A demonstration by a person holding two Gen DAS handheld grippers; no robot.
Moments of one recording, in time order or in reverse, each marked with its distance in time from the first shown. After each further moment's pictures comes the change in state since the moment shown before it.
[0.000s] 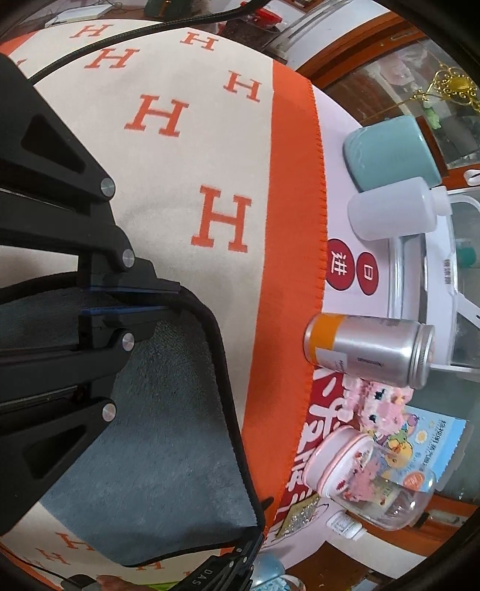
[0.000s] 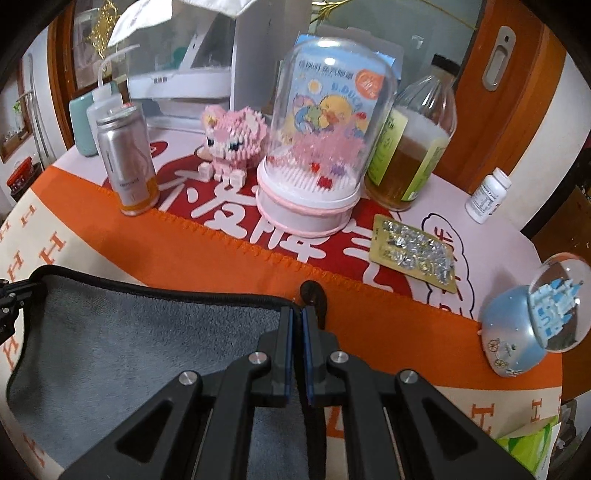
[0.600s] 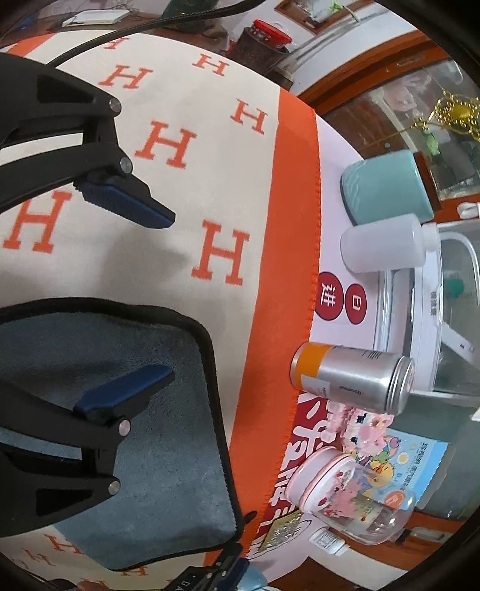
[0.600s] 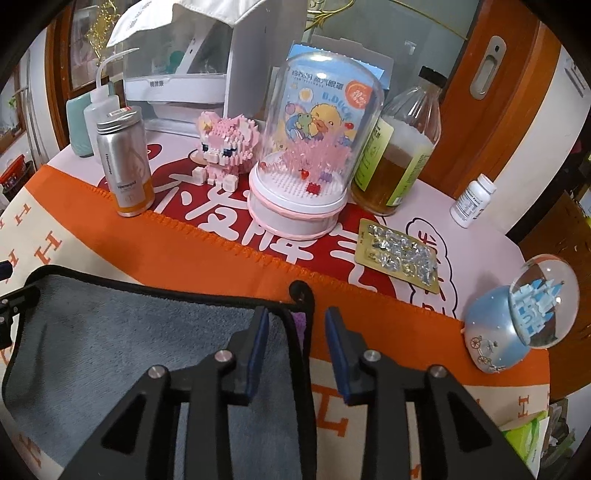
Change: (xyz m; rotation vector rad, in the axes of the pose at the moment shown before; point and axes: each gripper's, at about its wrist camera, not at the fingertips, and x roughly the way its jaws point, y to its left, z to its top) left arm -0.018 0.011 -0.002 -0.062 -0.032 0.071; right arm -0.022 0.000 -0.003 0.004 -0.020 -0.051
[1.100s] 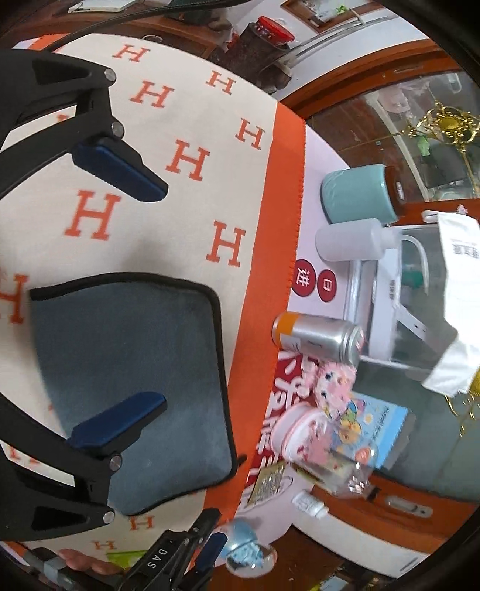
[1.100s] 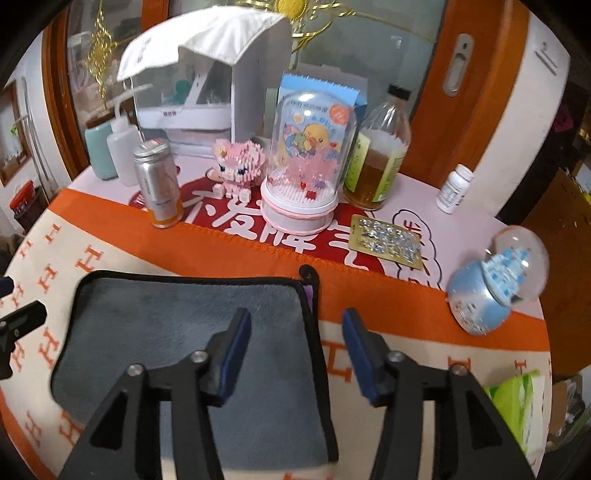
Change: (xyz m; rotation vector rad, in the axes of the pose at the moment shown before) left arm -0.090 -0.005 -0.022 -0.016 -0.072 -0.082; right arm -0.079 -0.004 -0.022 0.099 -0.027 0.048
